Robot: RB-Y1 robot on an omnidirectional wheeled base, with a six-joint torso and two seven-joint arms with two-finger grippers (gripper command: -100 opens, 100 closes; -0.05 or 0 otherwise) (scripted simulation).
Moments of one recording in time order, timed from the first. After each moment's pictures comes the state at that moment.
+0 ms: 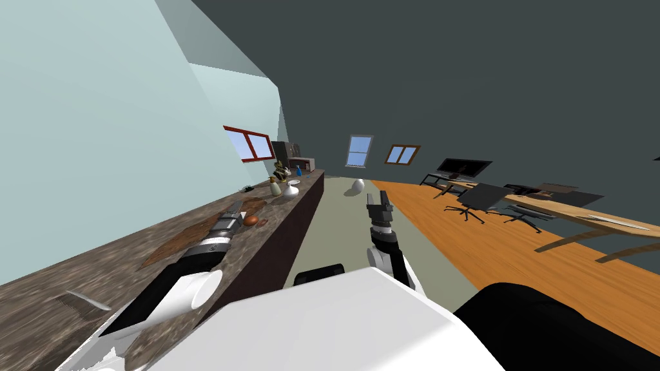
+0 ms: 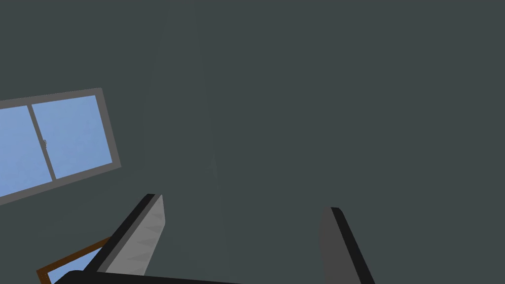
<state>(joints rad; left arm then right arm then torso) 0.43 0.38 0.23 -2.10 0.35 -0.07 -0.28 0.54 -0.02 -0.04 -2.29 -0.01 -0.60 -0.12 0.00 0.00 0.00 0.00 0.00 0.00</state>
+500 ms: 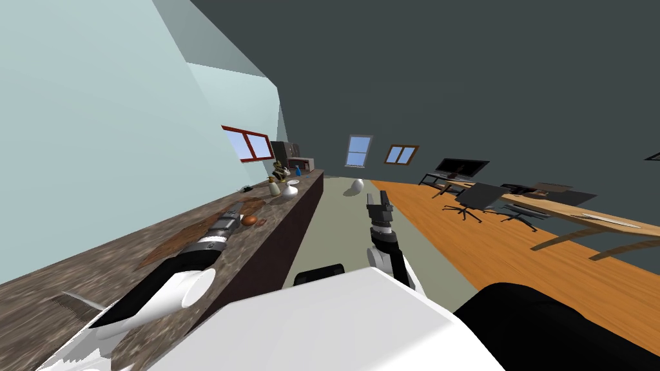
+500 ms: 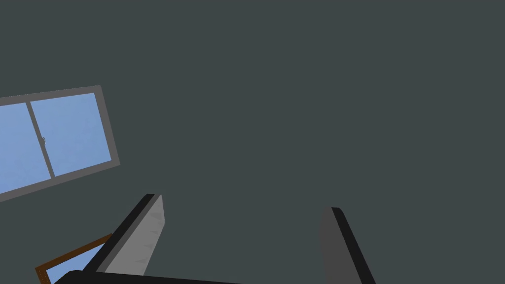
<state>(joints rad) 0.41 0.43 0.27 -2.08 0.40 0.06 -0.32 0.54 -0.02 -0.04 -2.29 -0.01 -0.60 -0.12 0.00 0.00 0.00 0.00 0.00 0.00</state>
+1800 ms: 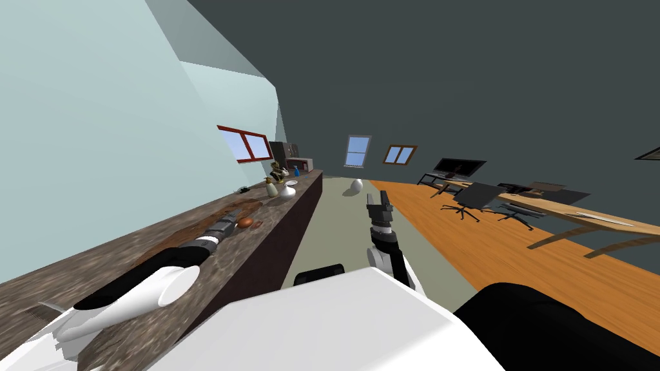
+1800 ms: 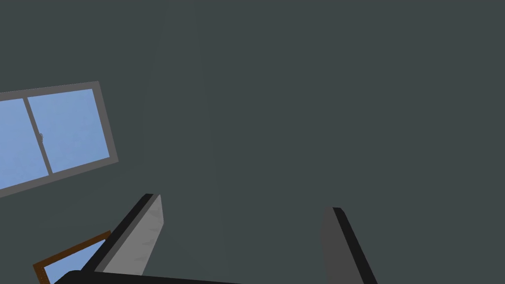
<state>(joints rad) 0.38 0.54 0.34 -2.03 0.51 0.39 -0.38 0.54 -0.02 -0.04 -2.29 -0.01 -0.60 -0.12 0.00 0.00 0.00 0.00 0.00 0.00</state>
